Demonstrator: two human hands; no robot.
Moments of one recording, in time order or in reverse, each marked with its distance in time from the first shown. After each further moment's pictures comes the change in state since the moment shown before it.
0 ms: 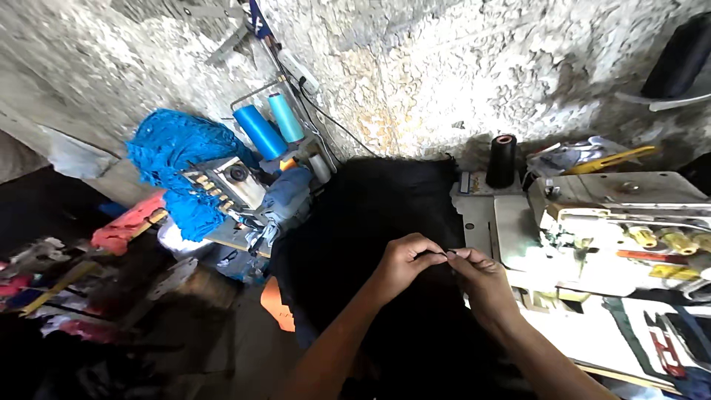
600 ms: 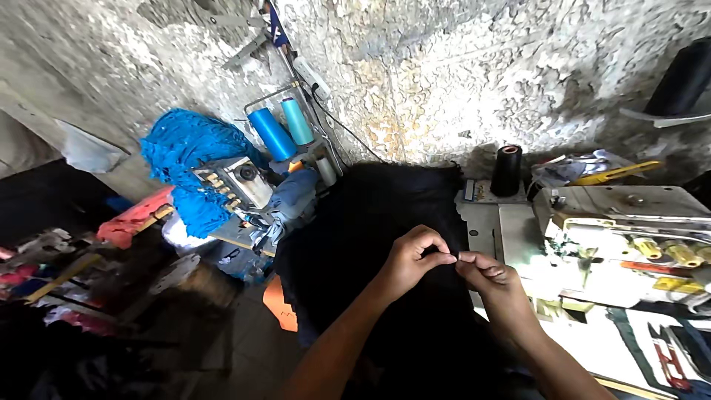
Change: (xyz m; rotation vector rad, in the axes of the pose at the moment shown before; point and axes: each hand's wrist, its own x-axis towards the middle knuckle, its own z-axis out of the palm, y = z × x) left_hand 0.006 0.012 -0.003 -0.056 0.051 0.032; right_hand -0.011 -0.021 0.000 -0.303 -0.160 -0.247
